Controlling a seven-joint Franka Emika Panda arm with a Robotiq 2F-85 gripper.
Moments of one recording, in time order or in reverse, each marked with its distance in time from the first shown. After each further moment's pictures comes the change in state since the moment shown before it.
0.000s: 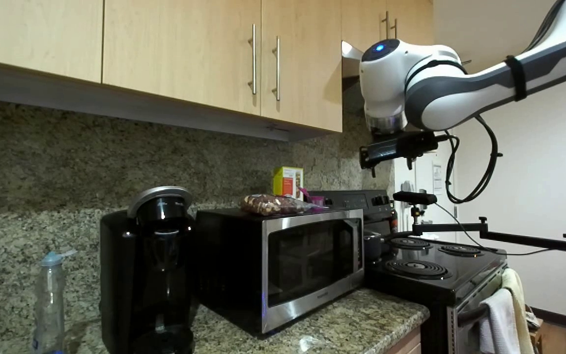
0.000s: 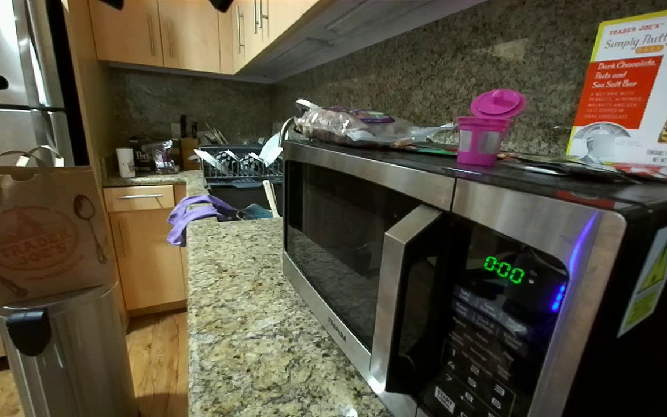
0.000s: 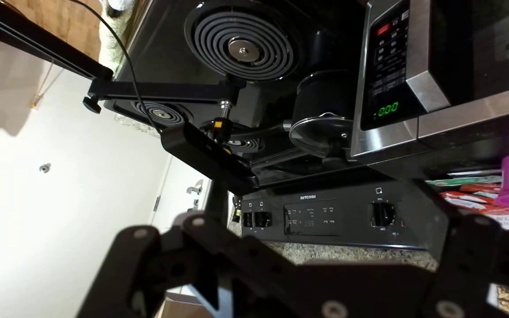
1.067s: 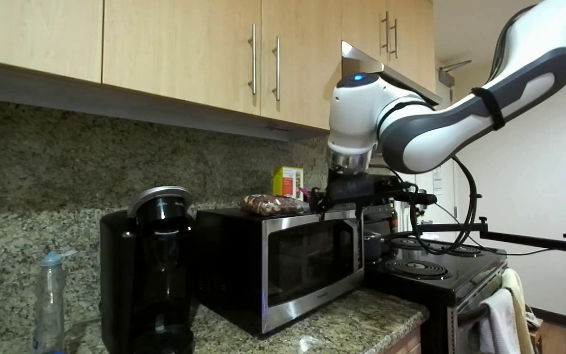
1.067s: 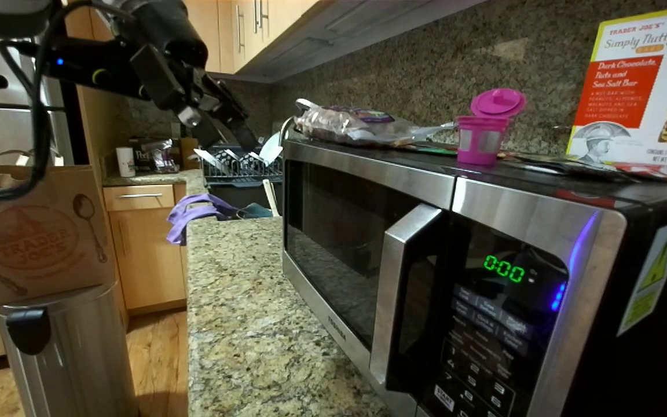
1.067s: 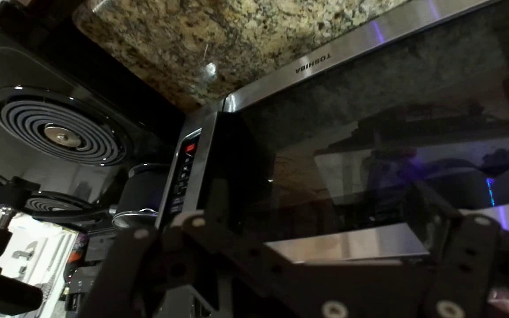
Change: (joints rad) arm 0.075 0.181 0.048 -0.071 0.177 0.367 -0.016
